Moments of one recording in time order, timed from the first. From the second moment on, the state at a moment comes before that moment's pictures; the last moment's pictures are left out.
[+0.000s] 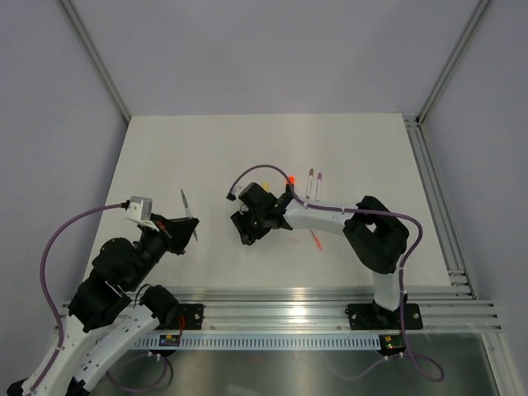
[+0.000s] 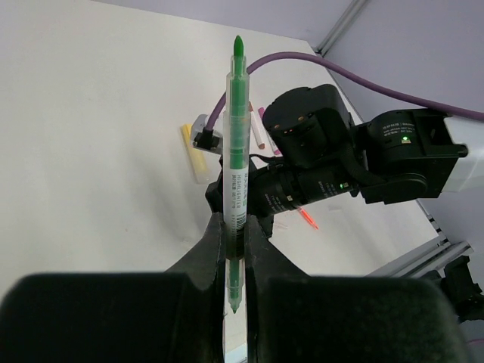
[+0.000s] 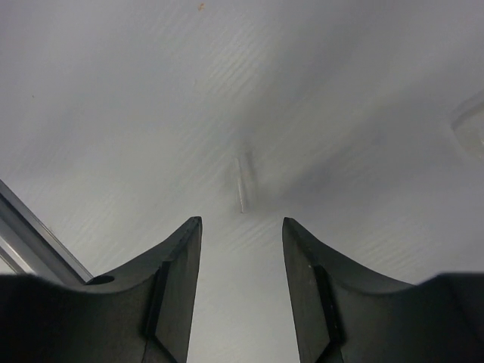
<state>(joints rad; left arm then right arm) -0.66 0.25 0.71 -0.56 -0.15 -0.48 0.95 1.92 1.29 -0.32 -0.14 0.24</state>
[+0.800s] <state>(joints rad) -0.63 0.22 0.71 -0.58 -0.15 -0.46 1.01 2.08 1.47 -0.44 -0.01 0.17</state>
